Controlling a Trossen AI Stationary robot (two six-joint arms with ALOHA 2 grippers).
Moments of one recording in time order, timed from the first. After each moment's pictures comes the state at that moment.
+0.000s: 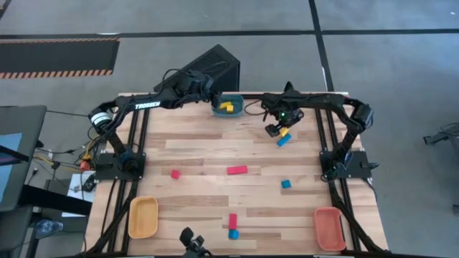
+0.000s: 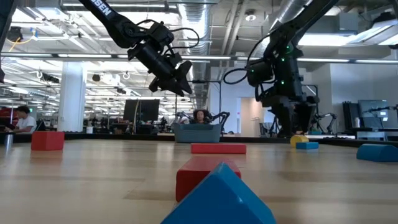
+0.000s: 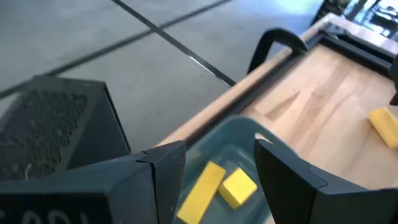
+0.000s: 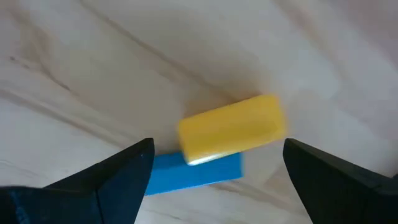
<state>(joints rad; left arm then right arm) 0.65 1.69 1.12 0.05 -0.04 -0.15 -0.61 1.74 1.12 -1.03 0.08 0.38</state>
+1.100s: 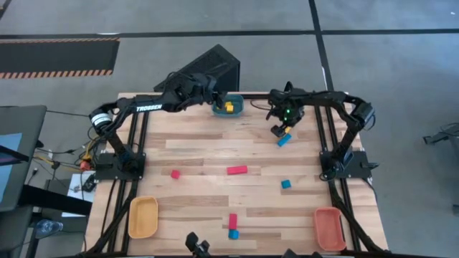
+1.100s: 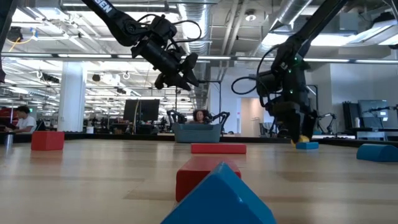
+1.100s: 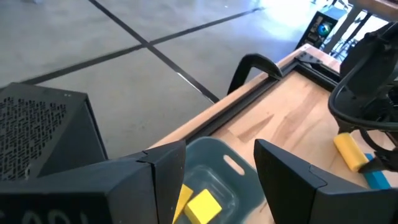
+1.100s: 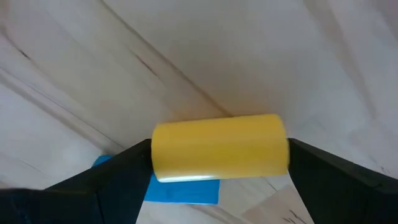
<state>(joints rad) 0.60 1.69 1.12 0.13 -0.06 -0.25 -0.73 1.76 1.02 -0.90 -0.05 0.10</state>
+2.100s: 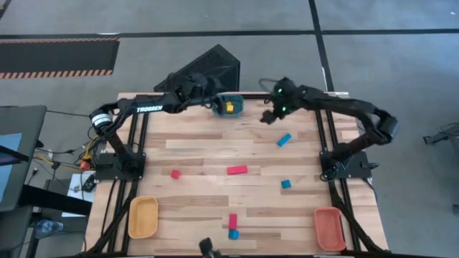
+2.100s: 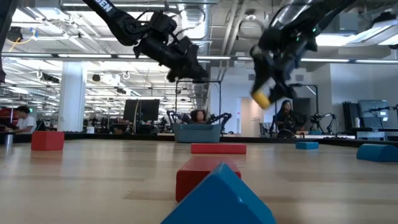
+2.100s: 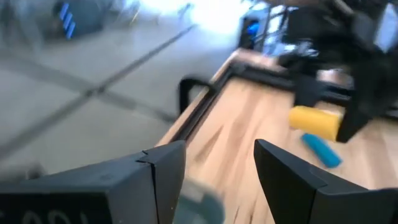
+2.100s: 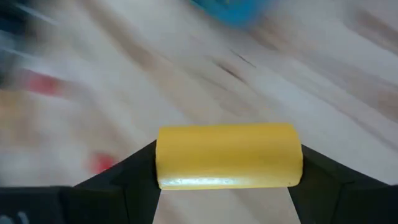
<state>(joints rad) 0.56 1.69 1.12 0.26 0.16 0.03 -0.69 1.43 0.98 -0.46 -0.41 0.40</state>
